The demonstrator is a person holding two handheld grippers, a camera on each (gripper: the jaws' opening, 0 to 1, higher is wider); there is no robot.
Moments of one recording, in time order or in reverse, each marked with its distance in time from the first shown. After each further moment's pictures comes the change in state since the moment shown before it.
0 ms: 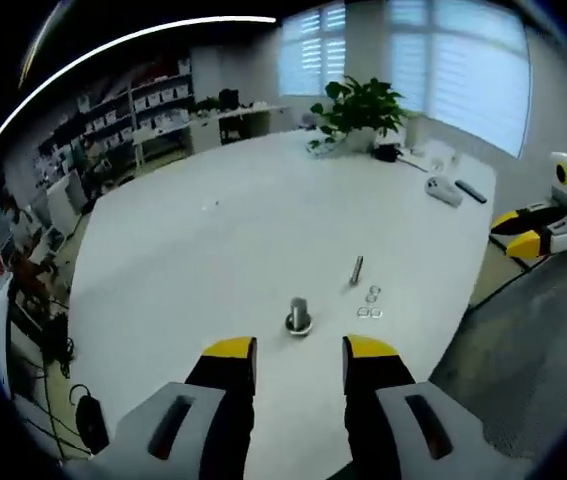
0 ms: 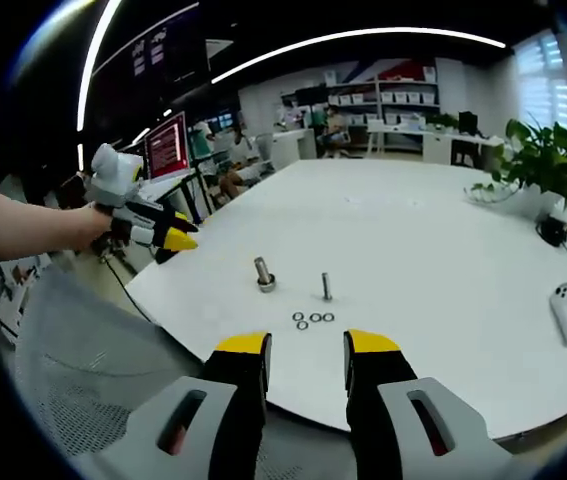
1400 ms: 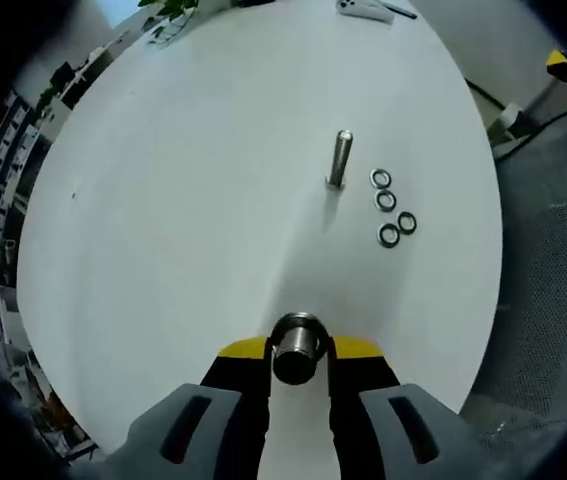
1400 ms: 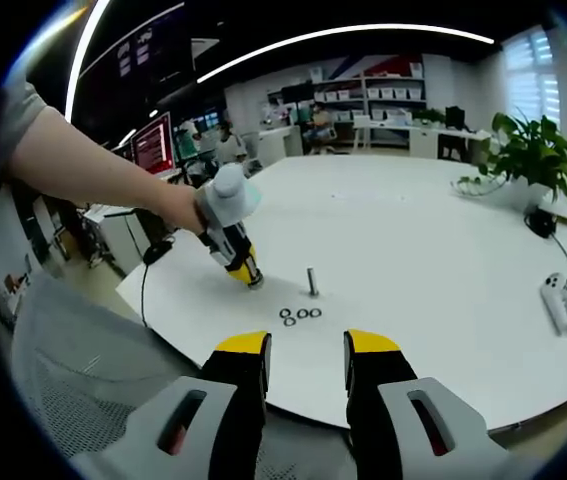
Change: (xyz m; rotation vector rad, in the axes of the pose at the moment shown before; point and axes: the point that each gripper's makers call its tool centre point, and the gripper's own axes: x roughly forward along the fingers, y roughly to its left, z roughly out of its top) left arm 0.177 0.015 -0.054 0.573 0.682 -0.272; right arm -0.001 -0.011 -0.005 0.026 0.017 -0.058
